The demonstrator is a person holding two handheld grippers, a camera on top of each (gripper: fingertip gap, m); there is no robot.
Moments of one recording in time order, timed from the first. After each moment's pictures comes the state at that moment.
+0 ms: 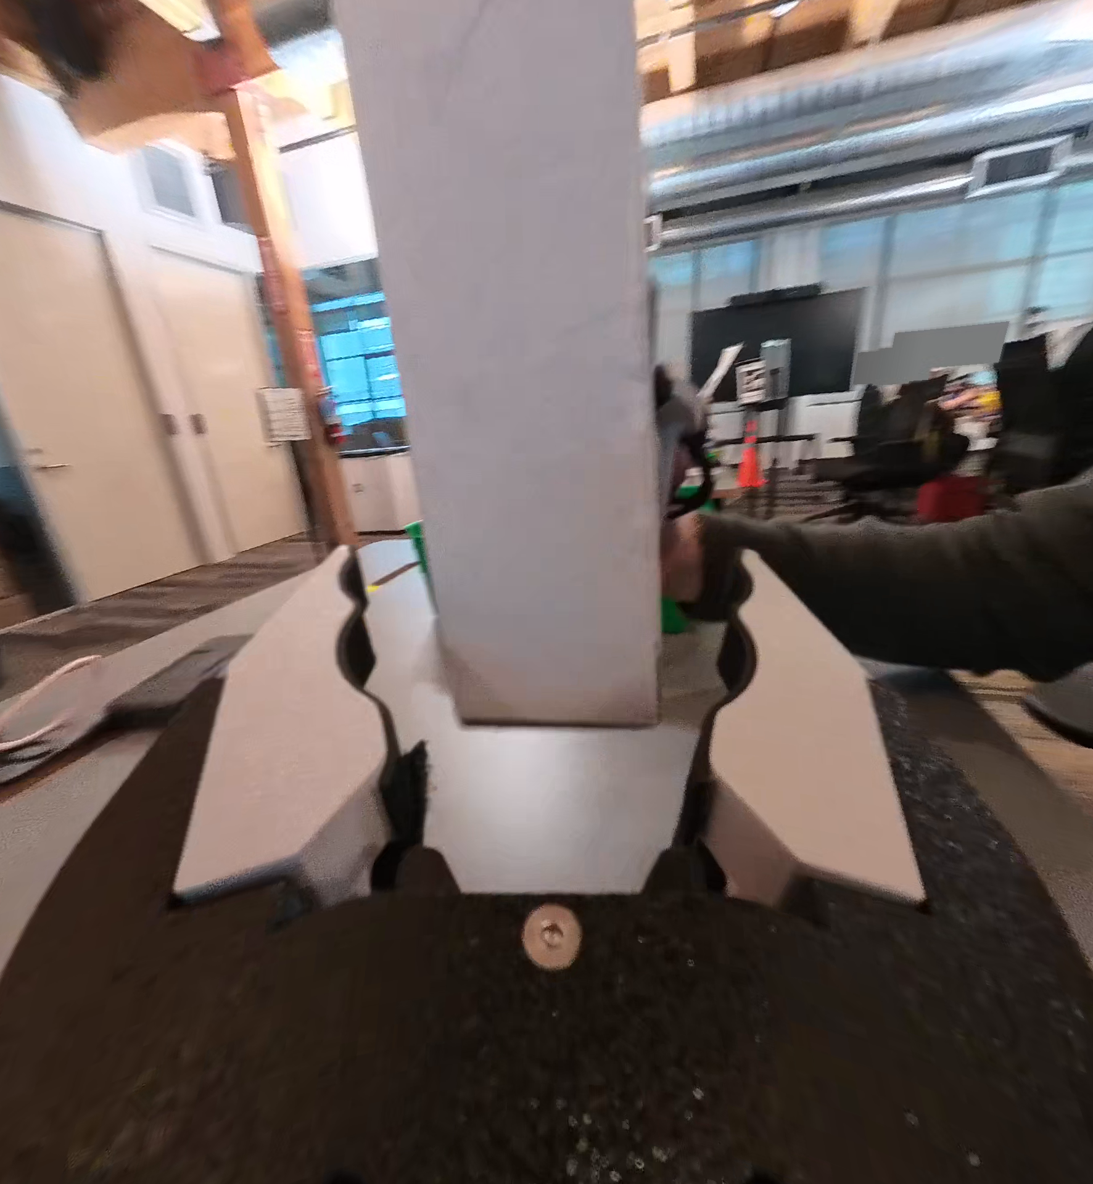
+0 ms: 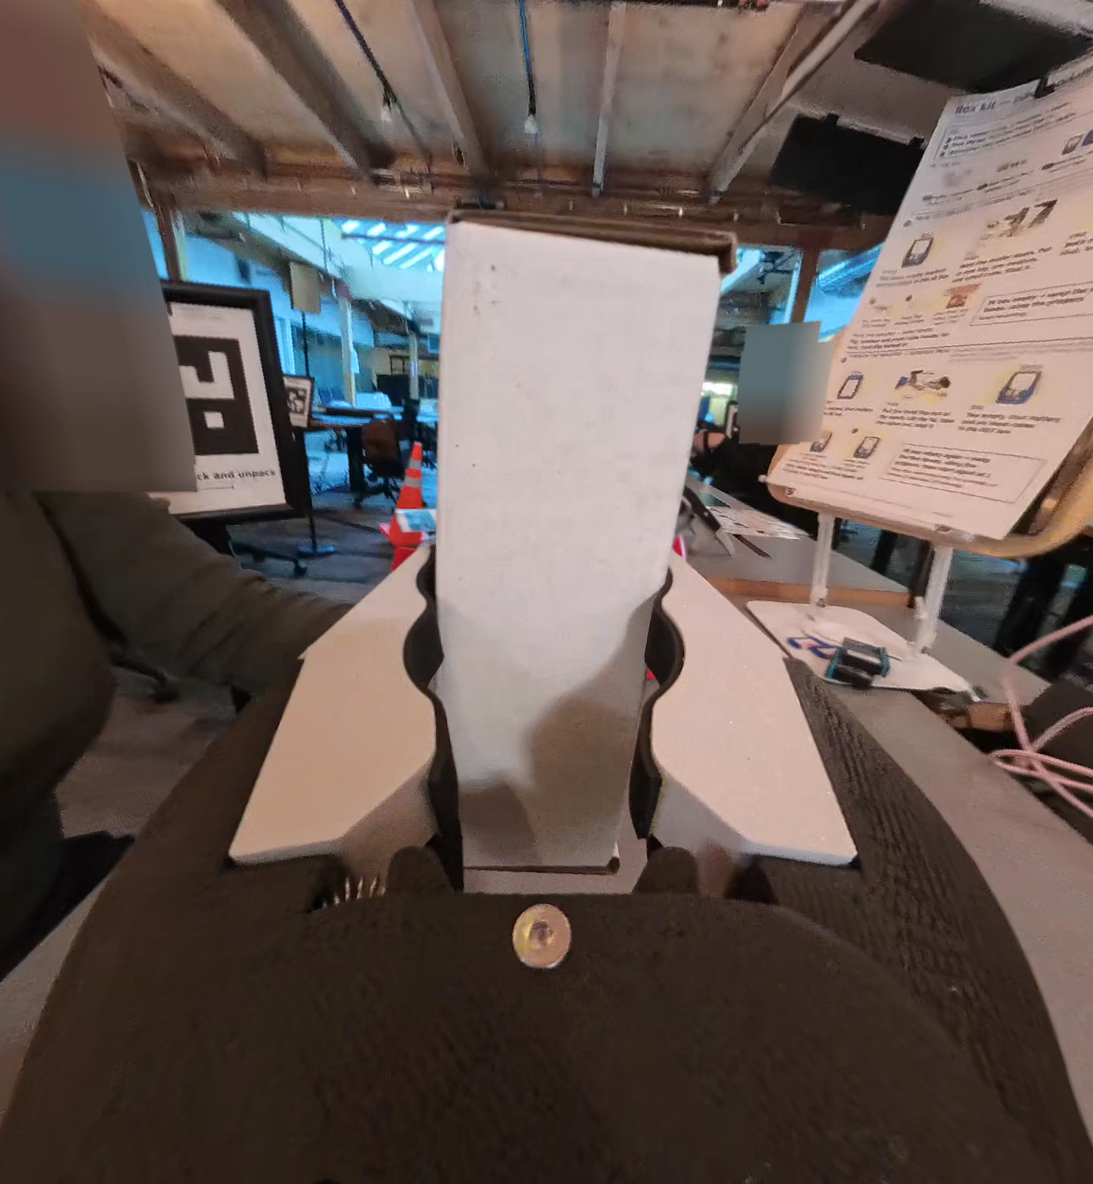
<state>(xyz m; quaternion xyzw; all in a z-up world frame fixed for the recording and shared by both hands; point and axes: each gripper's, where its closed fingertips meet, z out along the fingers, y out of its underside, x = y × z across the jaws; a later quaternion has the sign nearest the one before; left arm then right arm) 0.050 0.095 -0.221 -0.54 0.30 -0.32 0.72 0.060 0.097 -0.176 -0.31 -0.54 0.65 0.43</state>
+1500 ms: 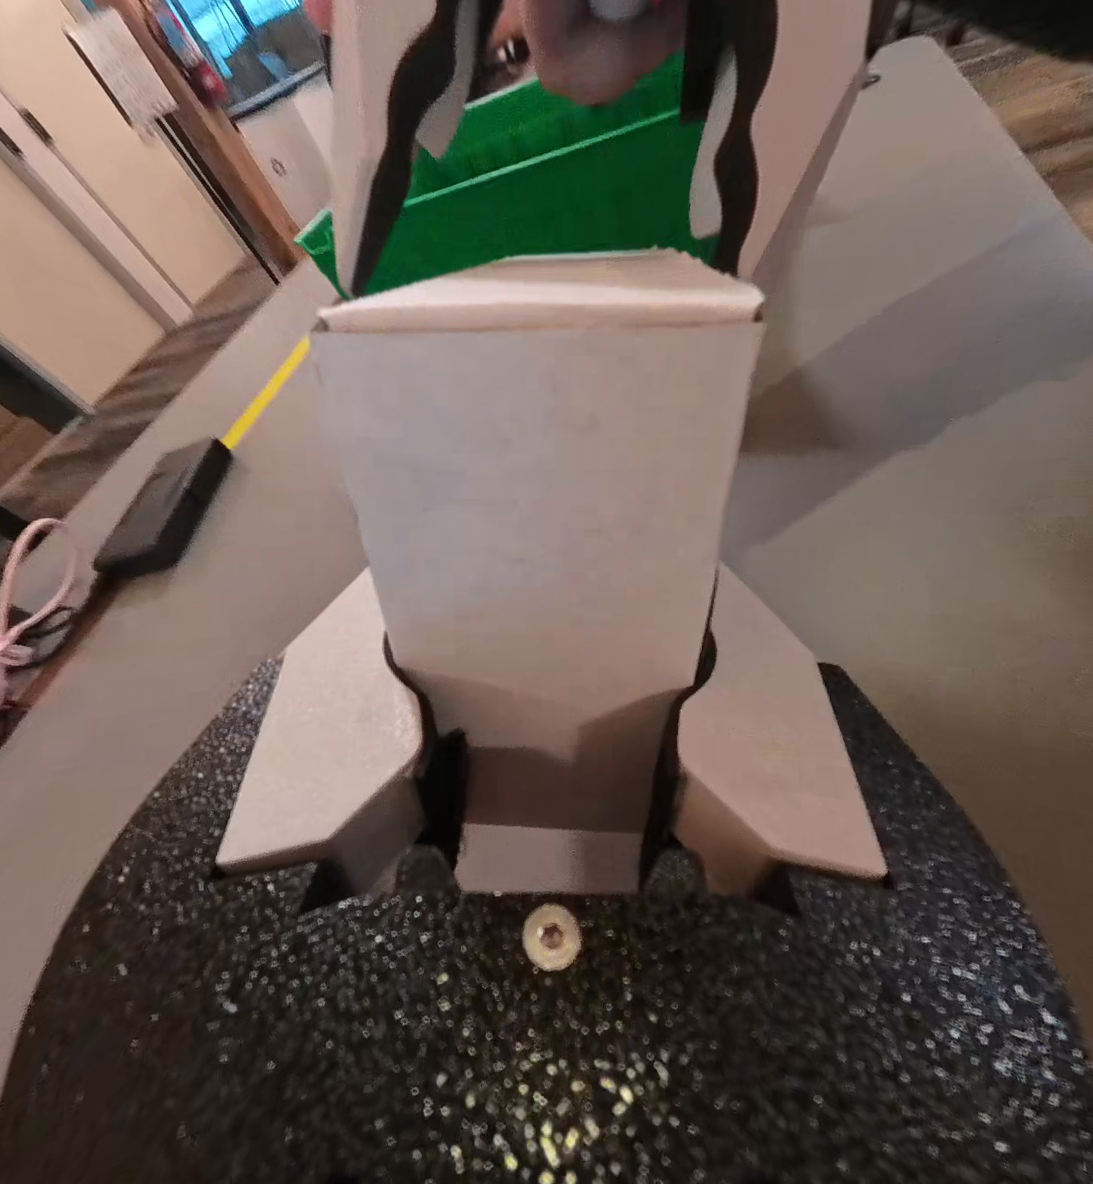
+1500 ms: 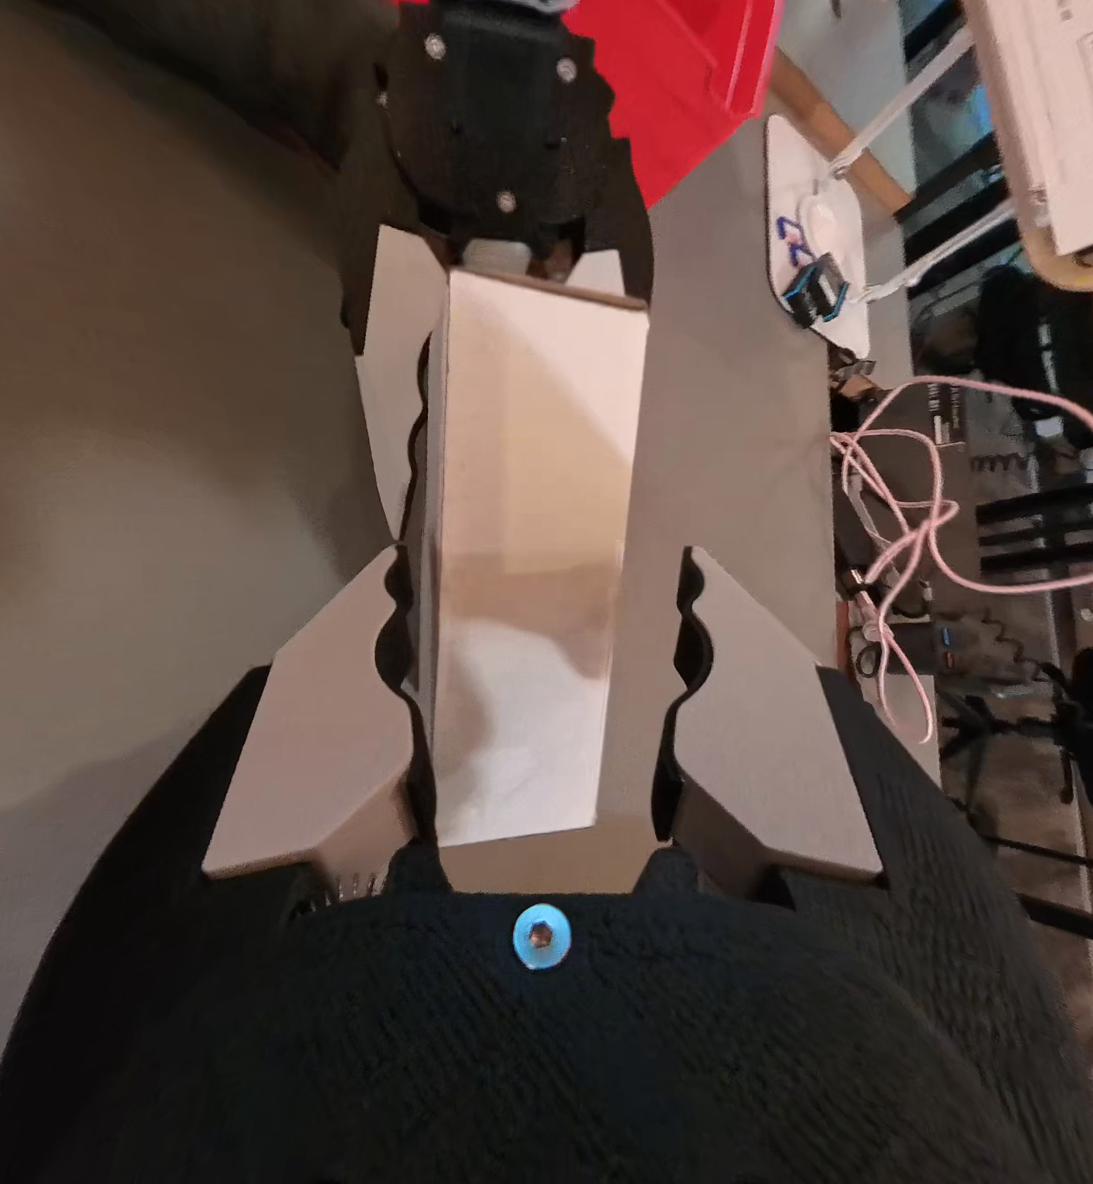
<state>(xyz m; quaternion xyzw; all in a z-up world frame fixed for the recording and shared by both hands) 0.077 0.105 -0.312 -0.68 0.46 -0.14 0.56 0.085 0.098 -0.264 -0.38 -0.82 0.17 0.39</state>
